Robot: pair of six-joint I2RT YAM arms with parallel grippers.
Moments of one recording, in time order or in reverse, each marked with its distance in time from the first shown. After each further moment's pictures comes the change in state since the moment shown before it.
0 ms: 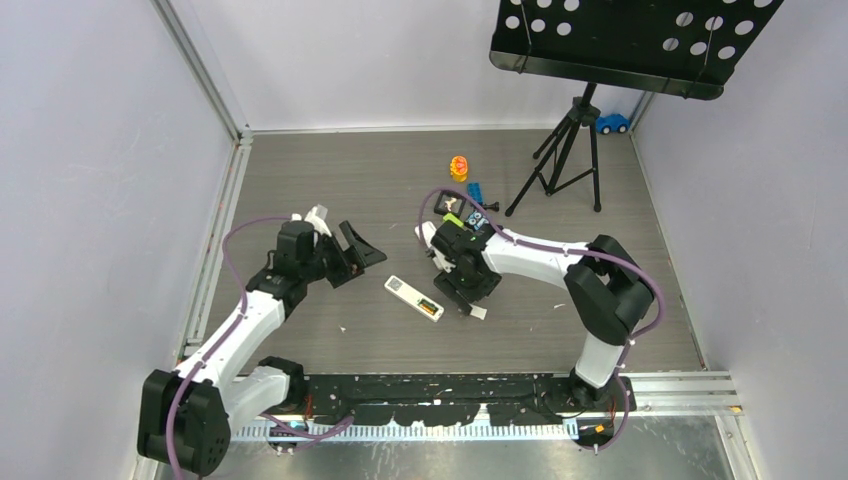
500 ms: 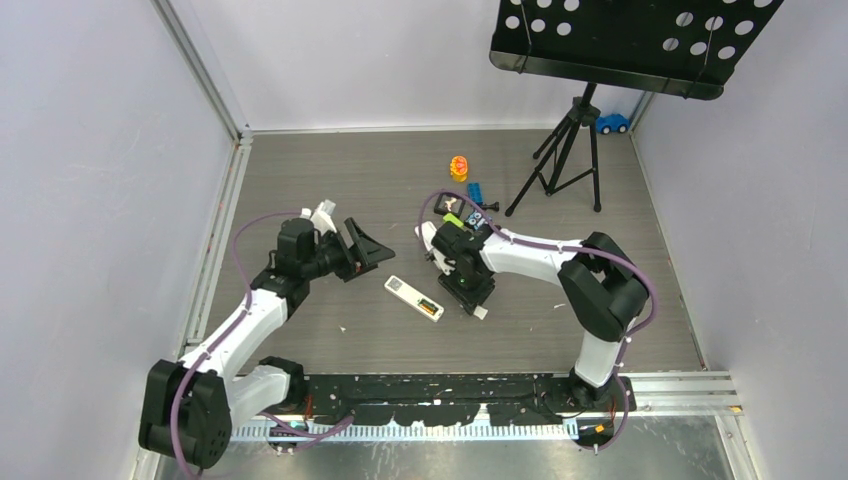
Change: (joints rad) left arm 0.000 0.039 -0.028 0.187 0.171 -0.043; right arm -0.014 0.042 -0.005 0.008 -0.075 -0.014
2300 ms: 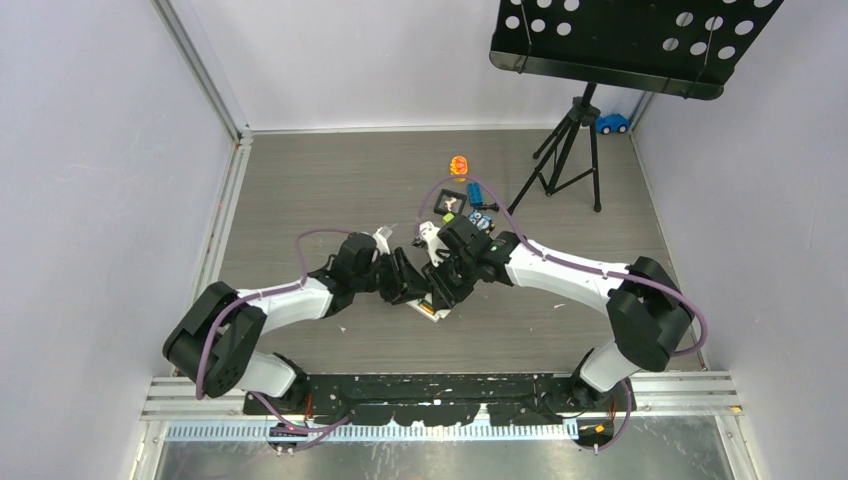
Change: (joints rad) left arm -0.351 0.364 -0.010 0.251 -0.073 -0.223; right arm 0.035 -0.243 -0.095 0.278 -0.279 0.107
